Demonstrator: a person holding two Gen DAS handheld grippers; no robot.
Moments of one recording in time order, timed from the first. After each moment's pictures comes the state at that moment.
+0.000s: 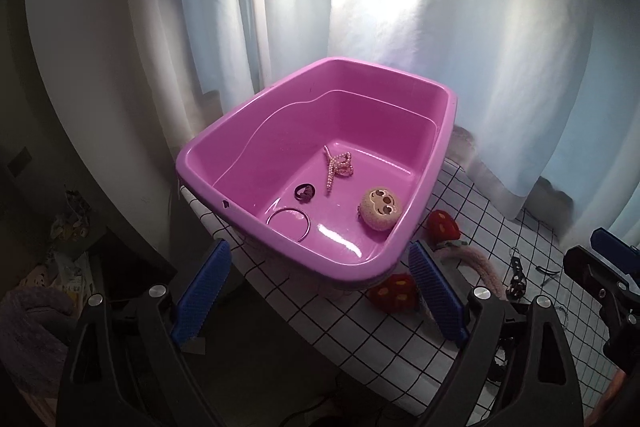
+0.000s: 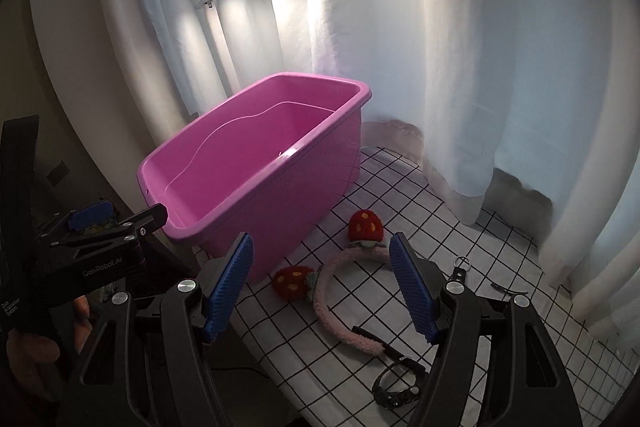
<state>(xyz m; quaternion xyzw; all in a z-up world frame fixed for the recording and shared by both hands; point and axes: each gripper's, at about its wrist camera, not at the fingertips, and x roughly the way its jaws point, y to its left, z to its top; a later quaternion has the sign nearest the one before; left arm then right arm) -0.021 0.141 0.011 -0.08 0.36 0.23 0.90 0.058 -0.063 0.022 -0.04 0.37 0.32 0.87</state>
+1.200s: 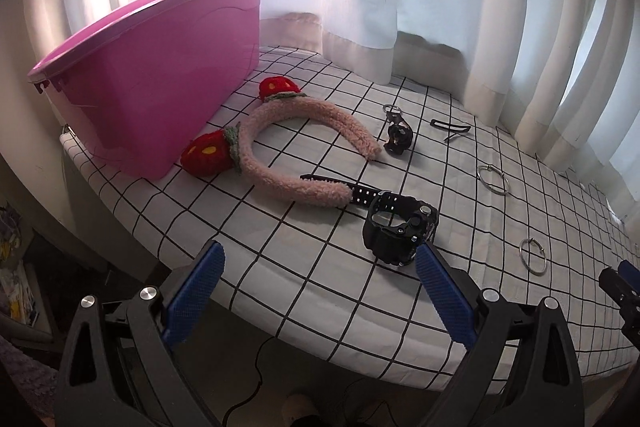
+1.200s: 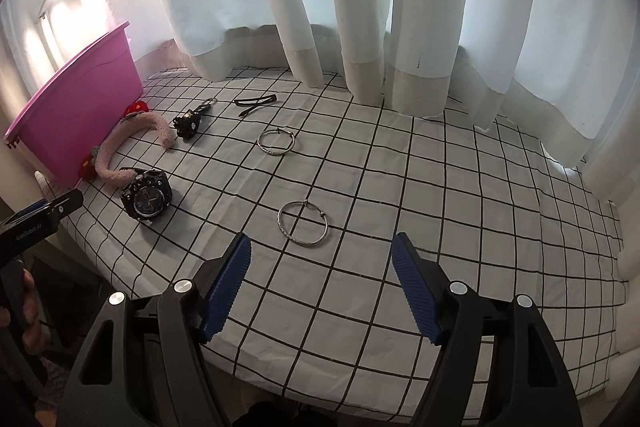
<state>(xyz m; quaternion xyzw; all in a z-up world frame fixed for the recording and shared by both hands) -0.042 -0.036 -0.135 -0.05 0.41 0.07 0.91 -0.050 -0.327 -0.131 0.02 0.43 0.05 0.90</state>
